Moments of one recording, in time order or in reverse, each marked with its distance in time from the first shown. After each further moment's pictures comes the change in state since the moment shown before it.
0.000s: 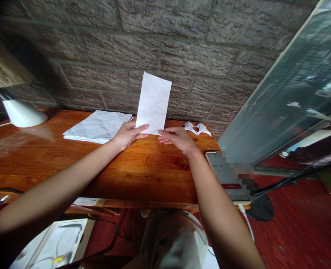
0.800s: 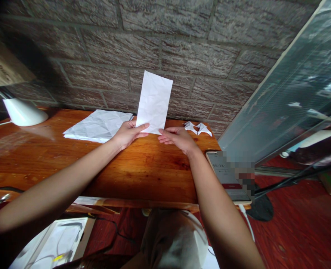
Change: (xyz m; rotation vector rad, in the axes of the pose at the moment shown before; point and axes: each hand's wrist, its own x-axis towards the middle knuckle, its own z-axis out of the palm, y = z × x) left_hand 0.000 0.001 0.000 0.004 -0.006 0.003; right_hand -0.002 -0.002 0.001 -0.012 0.002 0.008
